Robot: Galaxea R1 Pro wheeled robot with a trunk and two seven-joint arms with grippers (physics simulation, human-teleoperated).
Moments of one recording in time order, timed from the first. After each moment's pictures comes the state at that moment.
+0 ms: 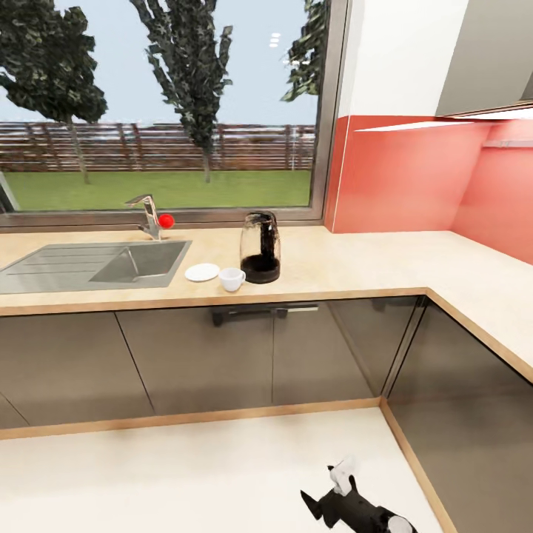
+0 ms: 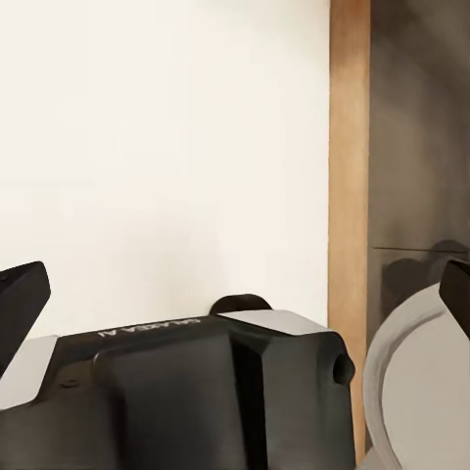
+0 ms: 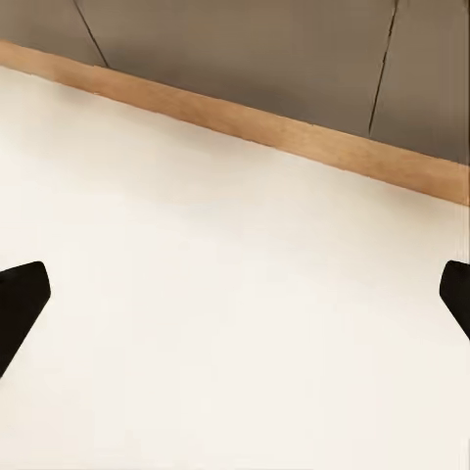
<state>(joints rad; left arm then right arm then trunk) -0.18 0.19 -0.13 -0.03 0.54 -0.13 -1.00 -0.32 -0.18 0.63 -0.65 -0.35 -0.19 0.30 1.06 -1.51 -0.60</state>
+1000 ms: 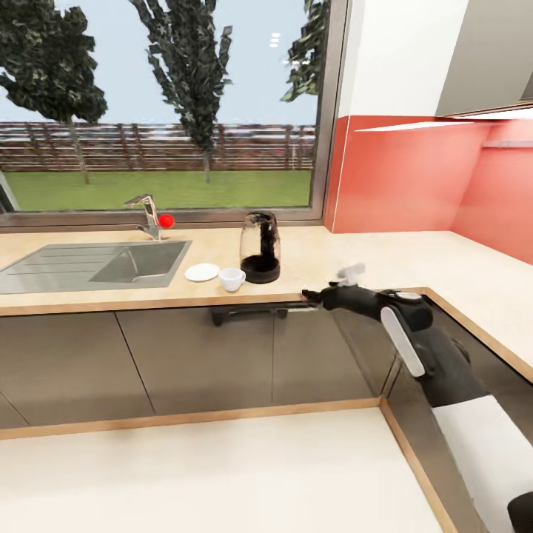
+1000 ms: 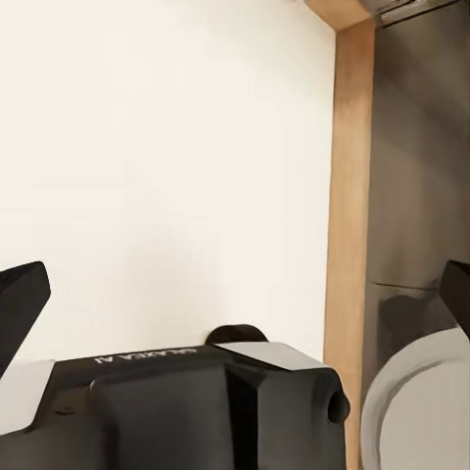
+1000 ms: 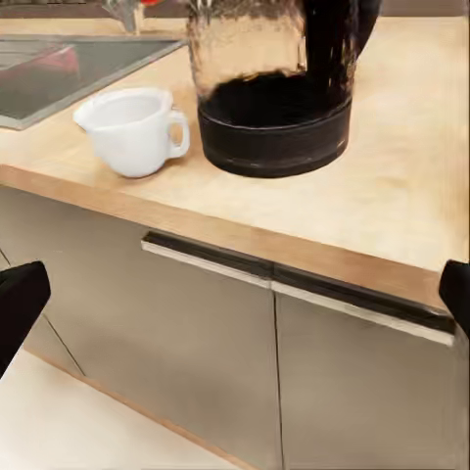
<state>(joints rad) -0.18 0.19 -0.05 -0.03 0.54 -0.13 -1.00 -0.86 -0.20 0.25 -1.32 -0.34 0.70 0.38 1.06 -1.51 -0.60</state>
